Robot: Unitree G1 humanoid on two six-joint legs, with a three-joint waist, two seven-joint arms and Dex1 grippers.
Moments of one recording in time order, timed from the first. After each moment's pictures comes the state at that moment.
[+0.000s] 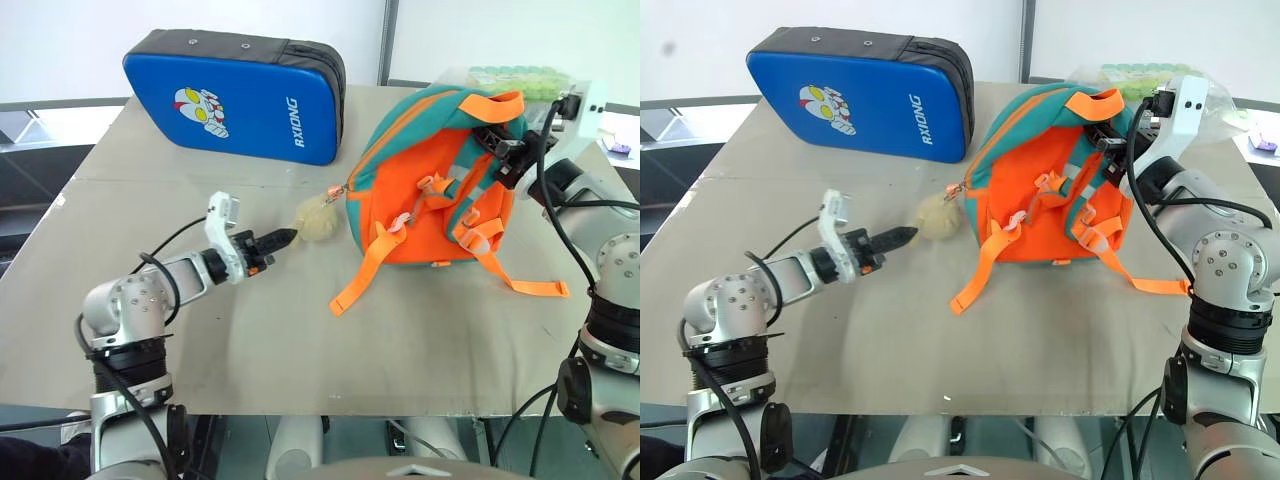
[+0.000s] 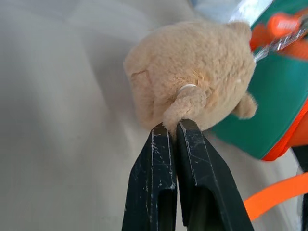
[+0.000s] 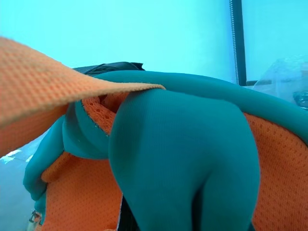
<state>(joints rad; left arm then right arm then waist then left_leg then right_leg) -0.41 0.47 0.29 -0.07 -0.84 1.10 -0.49 -0.59 -0.50 -0.29 -0.34 0.87 0.85 0.11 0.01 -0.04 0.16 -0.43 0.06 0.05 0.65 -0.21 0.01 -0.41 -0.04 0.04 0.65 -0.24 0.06</state>
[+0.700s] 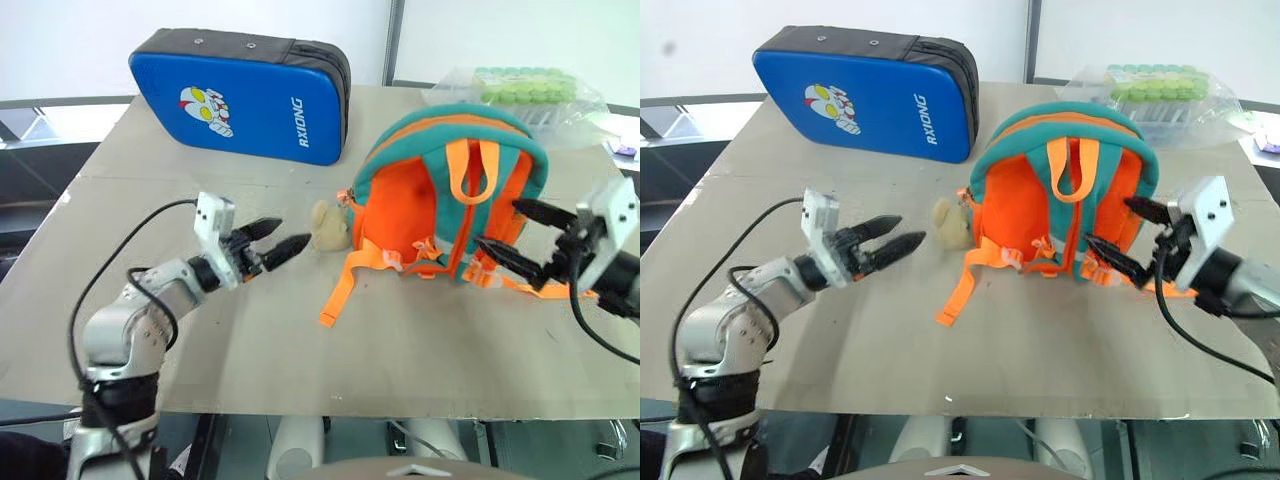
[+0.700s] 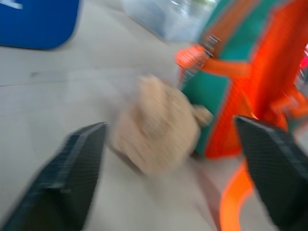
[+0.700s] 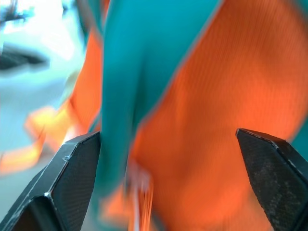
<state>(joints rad) -0.17 0.61 0.24 -0.29 -0.72 0.70 -0.79 0.06 -0.86 -0.44 -0.63 0.78 0.69 0.68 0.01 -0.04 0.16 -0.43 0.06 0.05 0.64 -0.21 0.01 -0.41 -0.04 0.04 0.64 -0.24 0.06</state>
